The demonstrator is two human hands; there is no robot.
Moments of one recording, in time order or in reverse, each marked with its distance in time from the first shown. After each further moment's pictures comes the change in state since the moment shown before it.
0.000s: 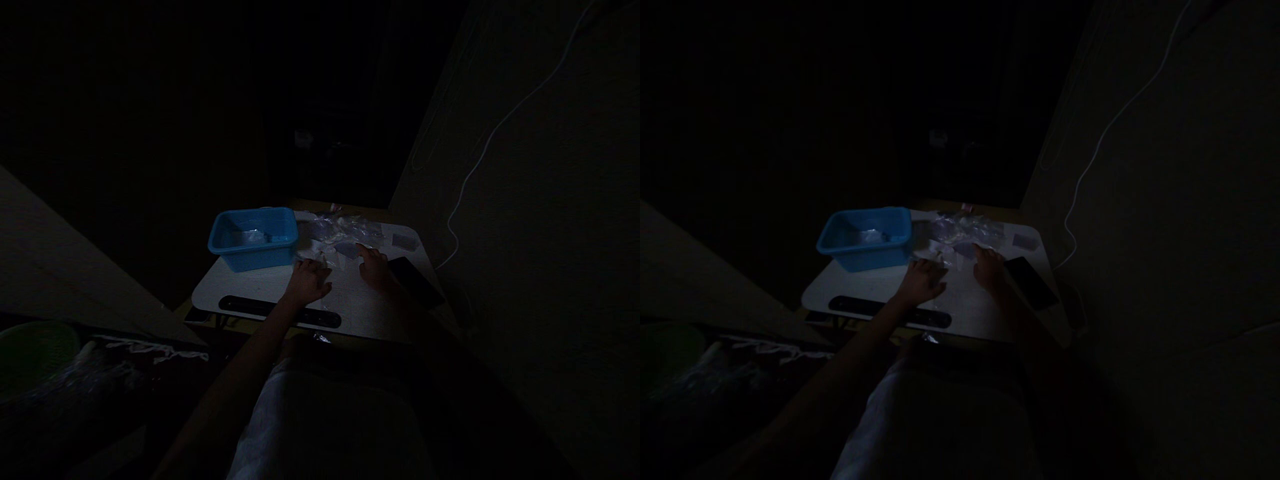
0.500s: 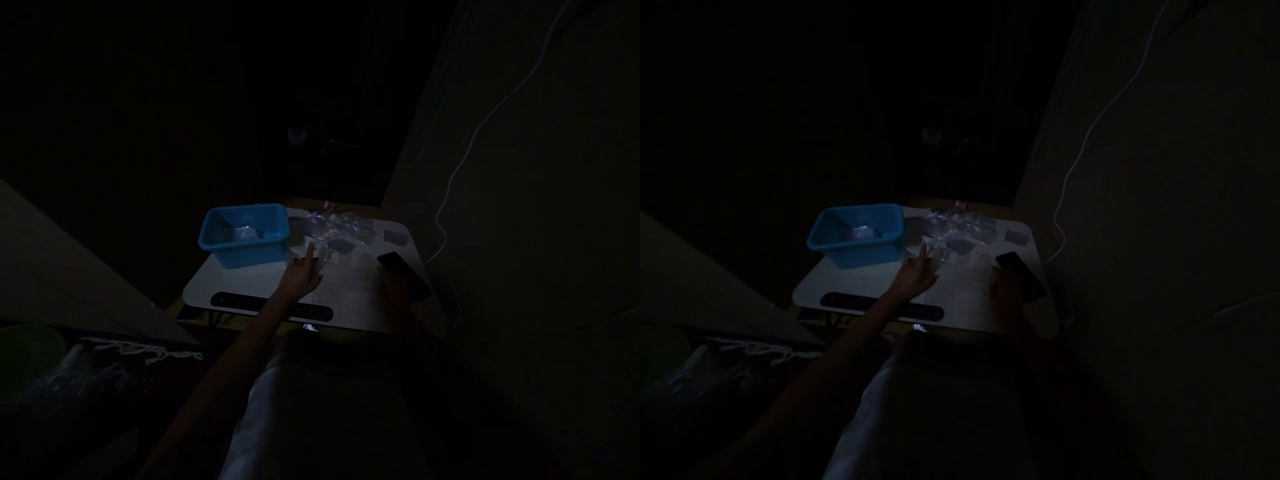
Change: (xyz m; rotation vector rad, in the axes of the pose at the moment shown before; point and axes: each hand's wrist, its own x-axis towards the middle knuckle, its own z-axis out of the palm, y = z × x) left_hand 0.001 -0.003 0.006 -0.152 0.036 -0.025; right_hand -0.084 0.043 0.004 0.045 0.166 0.066
